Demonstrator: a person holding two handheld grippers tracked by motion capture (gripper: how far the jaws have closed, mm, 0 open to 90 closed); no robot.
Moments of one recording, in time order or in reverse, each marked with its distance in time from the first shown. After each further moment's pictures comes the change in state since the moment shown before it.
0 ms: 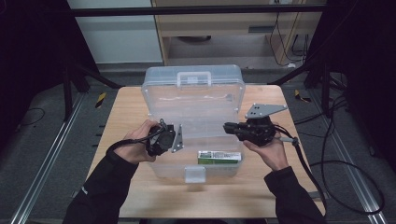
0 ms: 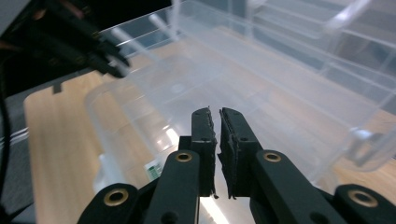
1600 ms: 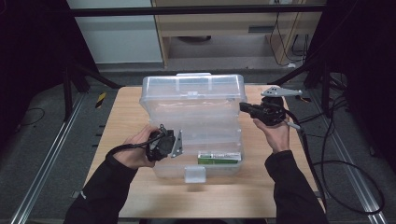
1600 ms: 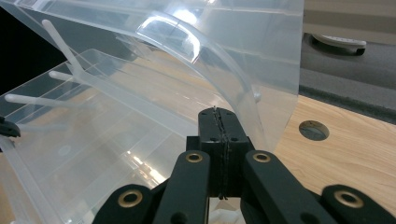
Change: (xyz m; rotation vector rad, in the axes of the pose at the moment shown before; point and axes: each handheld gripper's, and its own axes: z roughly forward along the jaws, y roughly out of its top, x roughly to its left) left arm -0.012 -0.003 0.001 -0.004 -0.045 -0.013; right arm -0.061 0.000 -0.001 -0.075 -0.182 0.186
